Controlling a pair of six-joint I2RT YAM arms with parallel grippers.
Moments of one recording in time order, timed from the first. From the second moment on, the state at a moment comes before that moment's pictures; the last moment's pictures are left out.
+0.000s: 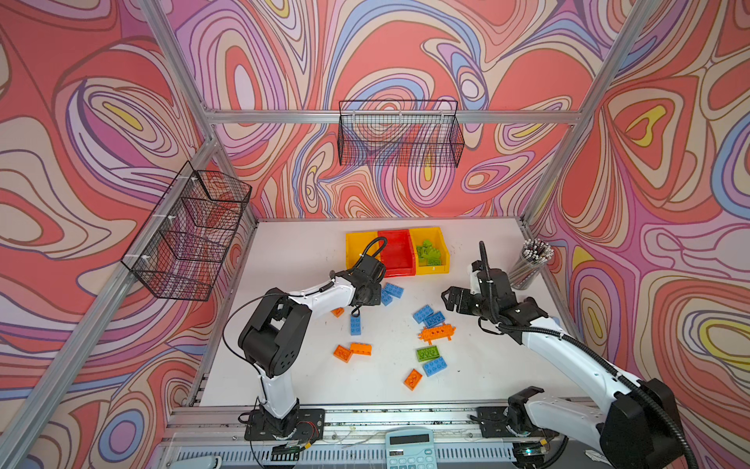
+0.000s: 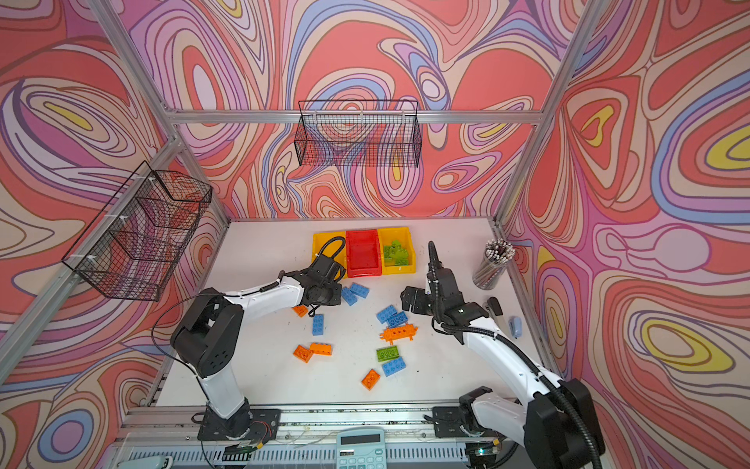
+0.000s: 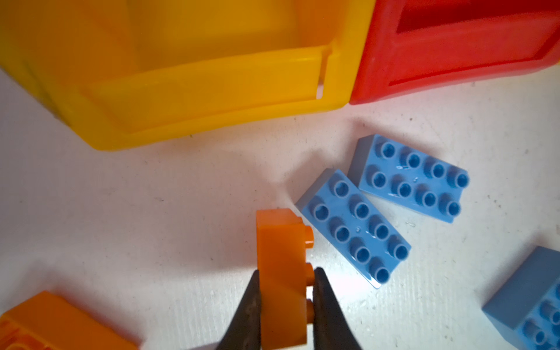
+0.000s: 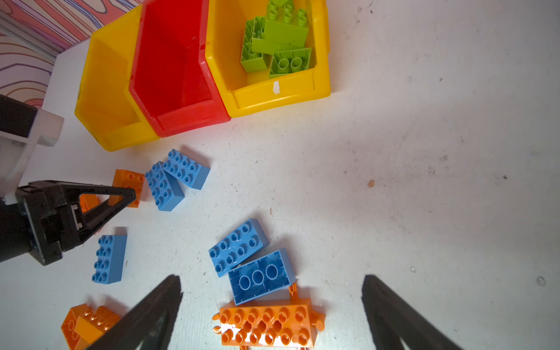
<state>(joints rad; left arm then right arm) -0.58 1.81 1.16 -0.45 -0.12 -0.50 0.36 1.14 0.72 -0.35 -0.07 0.45</state>
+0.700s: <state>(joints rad) -0.46 1.87 1.52 -0.51 -0.08 -0.48 0.36 1.11 0.74 -0.37 -0.06 0.45</state>
